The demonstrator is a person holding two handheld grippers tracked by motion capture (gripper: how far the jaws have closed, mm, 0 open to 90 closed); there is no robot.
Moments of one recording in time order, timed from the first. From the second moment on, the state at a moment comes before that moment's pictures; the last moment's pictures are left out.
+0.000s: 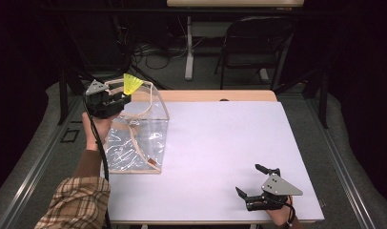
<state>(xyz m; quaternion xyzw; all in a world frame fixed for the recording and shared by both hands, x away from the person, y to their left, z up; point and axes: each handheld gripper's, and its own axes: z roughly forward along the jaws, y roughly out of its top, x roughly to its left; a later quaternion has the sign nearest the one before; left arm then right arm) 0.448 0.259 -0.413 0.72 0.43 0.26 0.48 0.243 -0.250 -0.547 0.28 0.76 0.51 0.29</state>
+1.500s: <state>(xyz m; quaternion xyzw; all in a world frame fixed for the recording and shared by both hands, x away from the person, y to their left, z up) 0.454 0.255 -0.425 0.75 0.43 0.23 0.44 0.243 -0.250 -0.547 0.28 0.76 0.50 0.29</state>
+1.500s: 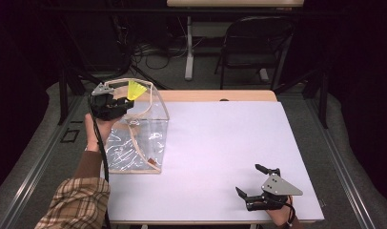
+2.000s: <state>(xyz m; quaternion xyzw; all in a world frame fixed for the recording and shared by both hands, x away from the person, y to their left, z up) 0.460 0.249 -0.429 0.77 0.43 0.22 0.42 0.244 -0.250 -0.547 0.28 0.76 0.50 0.29</state>
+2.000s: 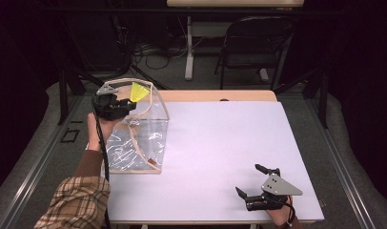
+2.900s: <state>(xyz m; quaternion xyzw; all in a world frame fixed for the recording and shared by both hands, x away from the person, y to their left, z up) 0.465 0.243 -0.431 0.80 0.40 0.19 0.41 0.243 -0.251 -0.547 0.28 0.76 0.50 0.29</state>
